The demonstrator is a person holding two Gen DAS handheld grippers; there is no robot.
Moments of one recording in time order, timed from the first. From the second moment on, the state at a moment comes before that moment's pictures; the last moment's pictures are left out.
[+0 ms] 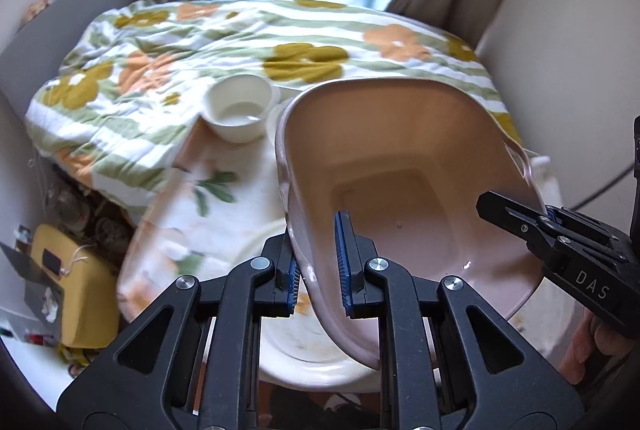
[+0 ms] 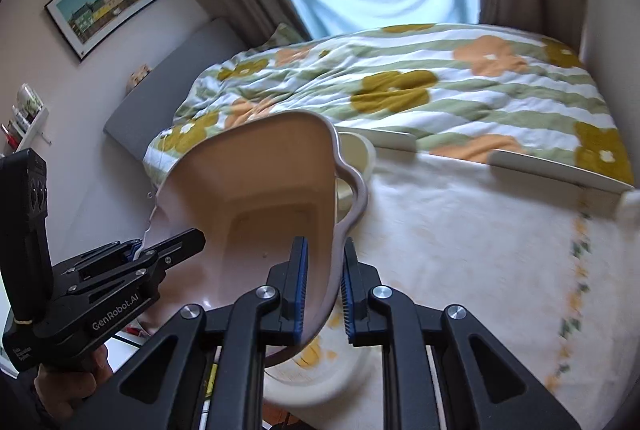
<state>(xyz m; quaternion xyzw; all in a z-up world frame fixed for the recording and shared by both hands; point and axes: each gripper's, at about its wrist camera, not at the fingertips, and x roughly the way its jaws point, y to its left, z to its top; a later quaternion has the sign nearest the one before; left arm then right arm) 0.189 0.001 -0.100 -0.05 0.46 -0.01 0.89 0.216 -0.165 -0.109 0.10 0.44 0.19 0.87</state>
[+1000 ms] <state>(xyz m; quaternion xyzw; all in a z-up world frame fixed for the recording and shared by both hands) 0.202 -0.233 -0.250 0.01 0.54 -0.20 0.82 0.135 -0.348 -0.231 0.17 0.46 0.00 0.87</state>
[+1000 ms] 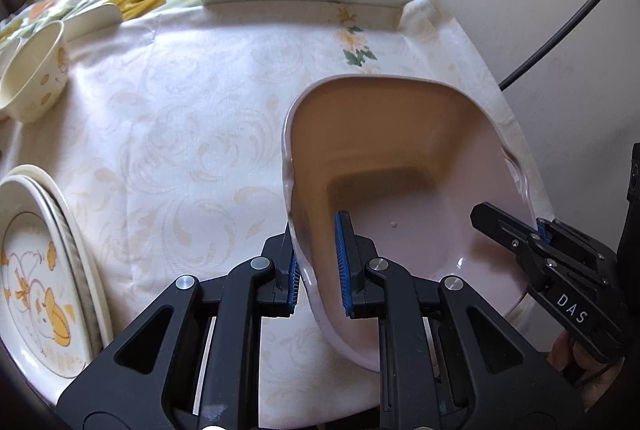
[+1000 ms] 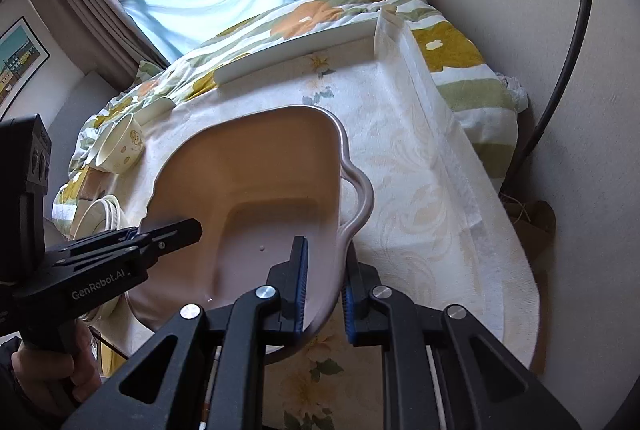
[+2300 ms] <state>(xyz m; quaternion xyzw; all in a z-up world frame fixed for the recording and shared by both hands) 0.143 -0.178 -0.115 0.02 0.43 -0.13 0.89 0.114 -0.337 -0.125 0.18 0.40 0.06 0.90</state>
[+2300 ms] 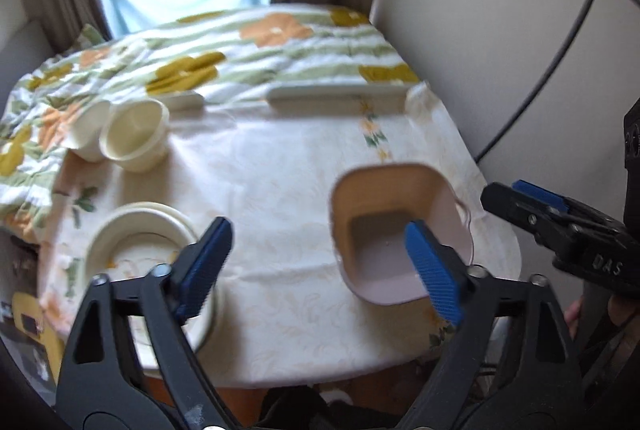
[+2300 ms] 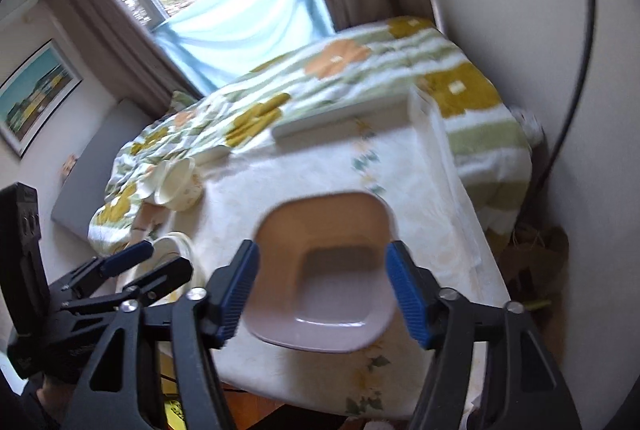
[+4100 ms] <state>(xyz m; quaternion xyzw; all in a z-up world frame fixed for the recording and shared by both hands) 0.405 0.087 -0.245 -0.14 0.59 0.00 0.79 0.439 -0.080 -0.240 0.09 0.61 0.18 0.77</state>
